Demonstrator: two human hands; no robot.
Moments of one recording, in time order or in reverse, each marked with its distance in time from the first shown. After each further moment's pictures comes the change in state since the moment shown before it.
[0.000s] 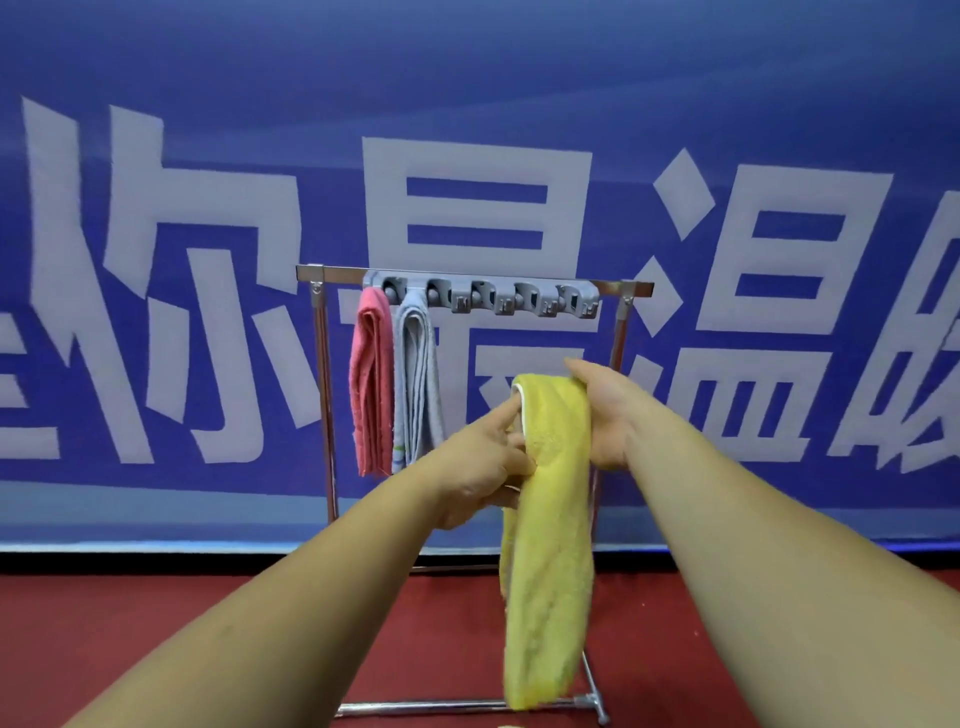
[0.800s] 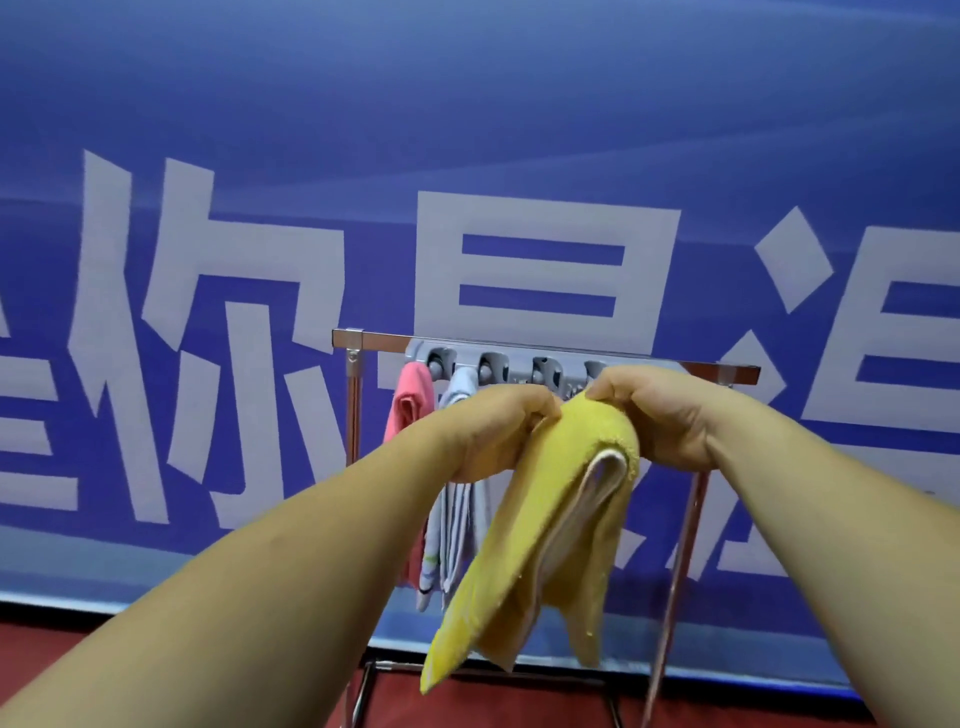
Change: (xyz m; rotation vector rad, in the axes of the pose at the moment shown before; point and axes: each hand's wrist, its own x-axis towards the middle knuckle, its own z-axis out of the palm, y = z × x) left_hand 0.135 0.083 -0.142 0.062 0.104 -0.029; right_hand 0.075 -0.125 0.053 -0.553 -0.156 -0.271
